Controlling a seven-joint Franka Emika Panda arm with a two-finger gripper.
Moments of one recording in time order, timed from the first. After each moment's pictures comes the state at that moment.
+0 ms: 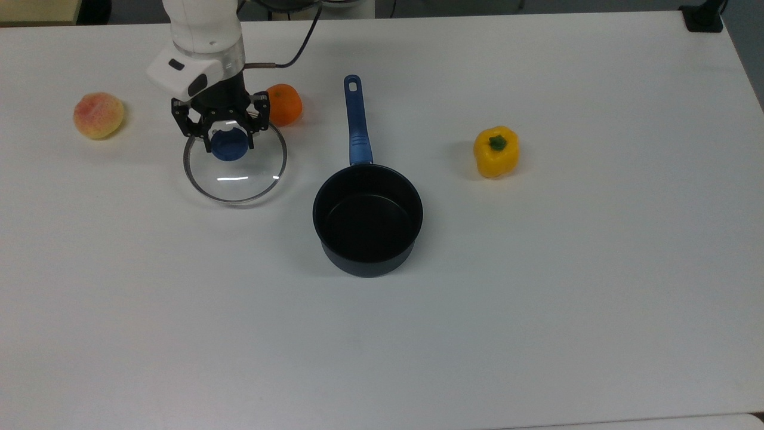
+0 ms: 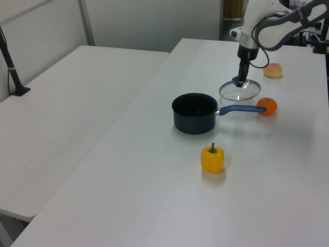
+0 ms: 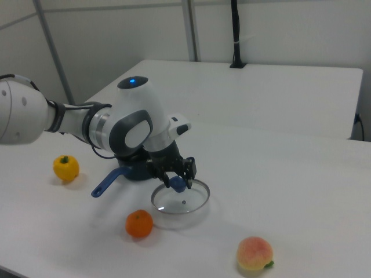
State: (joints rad) arm -0.01 0.18 -0.14 -2.04 -0.05 2.41 -0.39
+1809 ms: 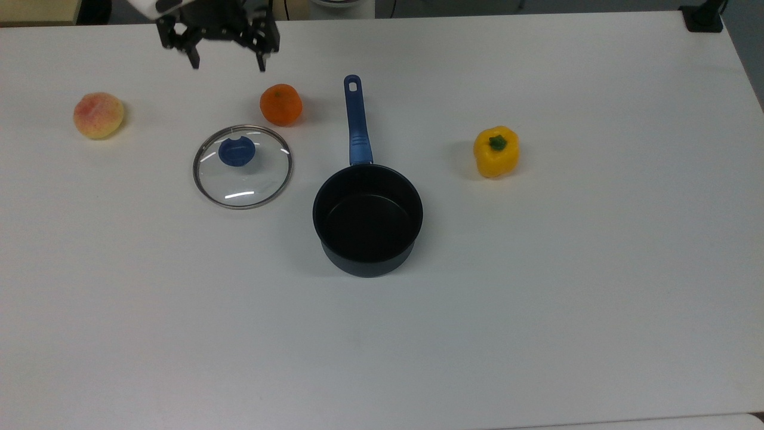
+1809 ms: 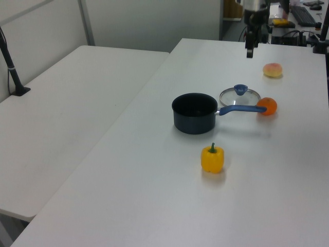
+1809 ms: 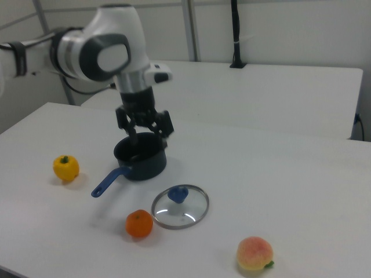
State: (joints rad) arm -0.01 0.06 -0.10 -1.74 -0.04 1.80 -0.17
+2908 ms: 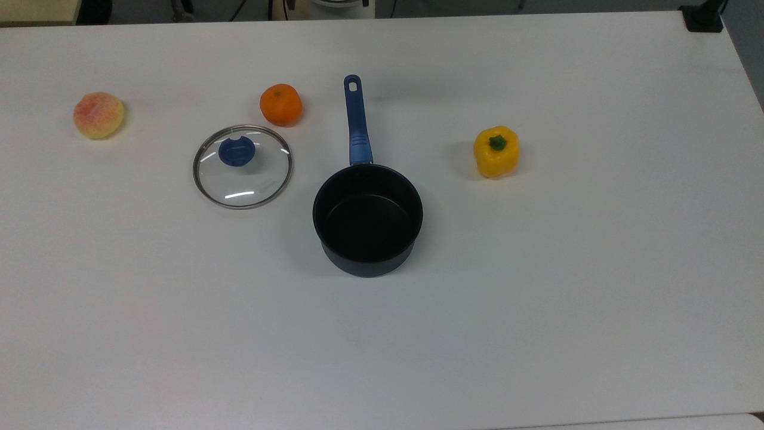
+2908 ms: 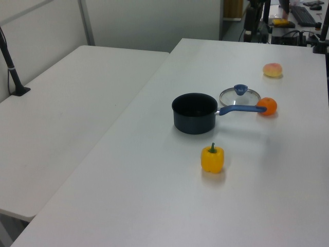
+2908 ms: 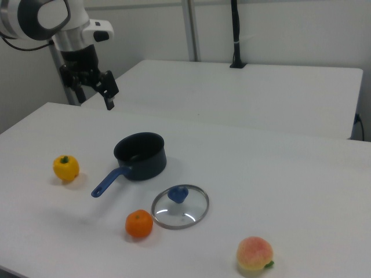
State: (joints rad) arm -0.03 -0.04 0.11 -1.64 0.07 1.69 0.01
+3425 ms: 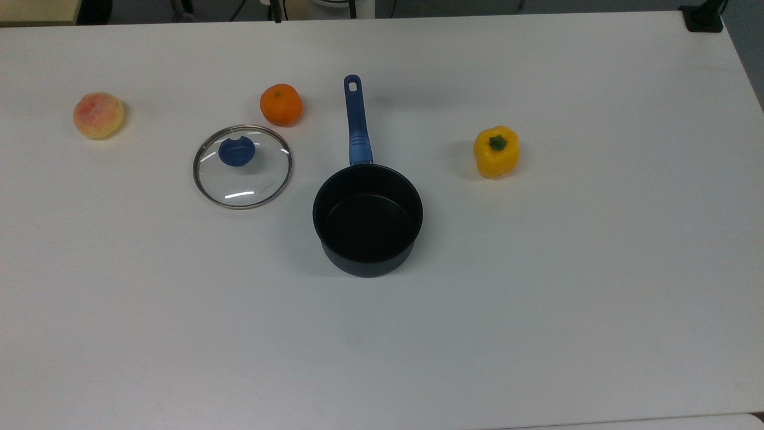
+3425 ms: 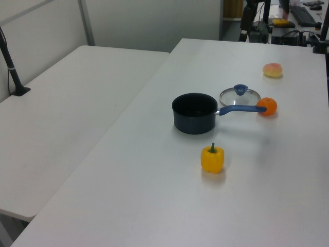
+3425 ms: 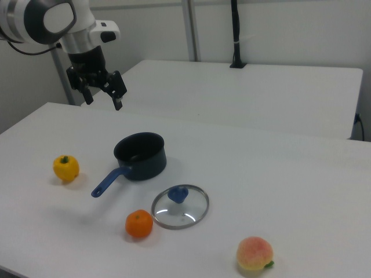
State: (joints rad) arm -0.04 -0.04 0.10 -1.65 0.05 1.74 -0.04
